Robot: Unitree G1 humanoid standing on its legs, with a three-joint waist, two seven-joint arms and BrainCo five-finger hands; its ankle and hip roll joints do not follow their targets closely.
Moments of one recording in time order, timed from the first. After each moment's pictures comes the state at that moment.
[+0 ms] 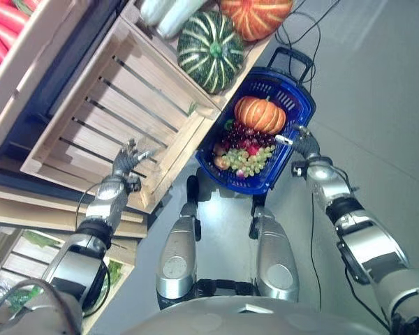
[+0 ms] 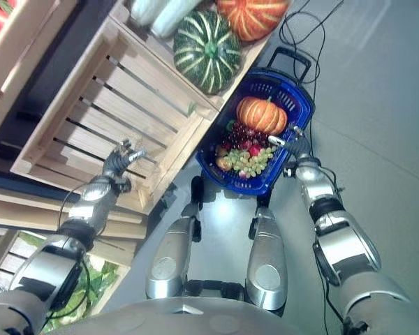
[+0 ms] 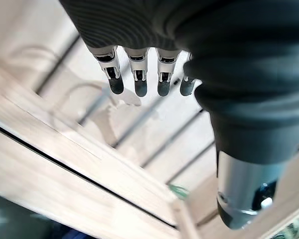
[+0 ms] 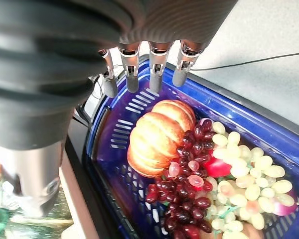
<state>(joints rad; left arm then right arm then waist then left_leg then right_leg) -0.35 0.46 -0.26 0.88 -0.51 -0.13 0.02 -0.52 -0.45 0.29 0.96 0.40 -0.16 -0.14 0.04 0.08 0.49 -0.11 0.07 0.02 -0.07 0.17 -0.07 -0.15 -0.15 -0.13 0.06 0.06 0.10</state>
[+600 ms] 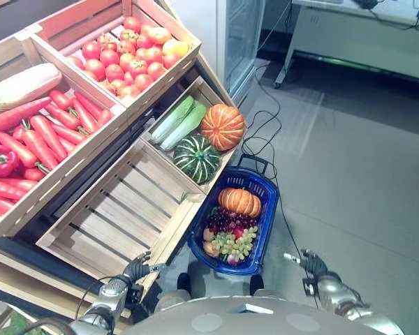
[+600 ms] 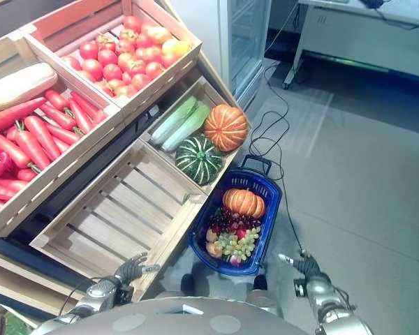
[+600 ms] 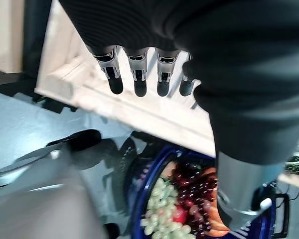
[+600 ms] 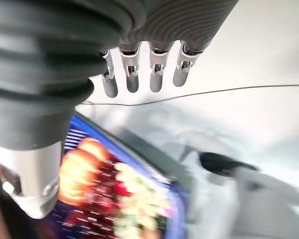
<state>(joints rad) 0.00 0.31 -0.24 1.22 -0.17 -0.18 -0.15 0.00 -0.32 0.19 1.26 0.15 -0.10 -0.03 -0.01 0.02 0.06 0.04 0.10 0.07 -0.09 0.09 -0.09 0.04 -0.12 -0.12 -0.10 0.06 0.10</state>
